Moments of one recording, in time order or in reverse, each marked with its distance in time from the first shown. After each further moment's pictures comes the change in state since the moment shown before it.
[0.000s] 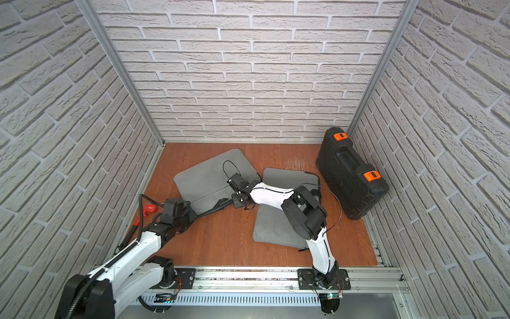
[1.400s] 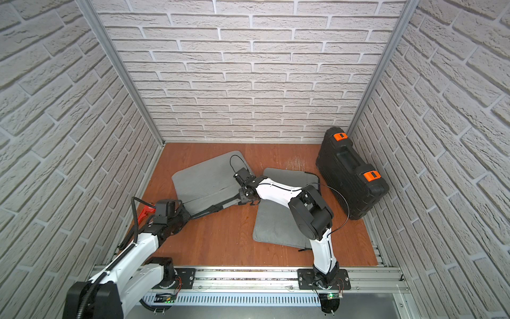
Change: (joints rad) left arm 0.151 -0.024 -0.013 -0.025 0.044 0.083; right arm -0.061 -0.051 -0.006 -0.065 0.074 -0.024
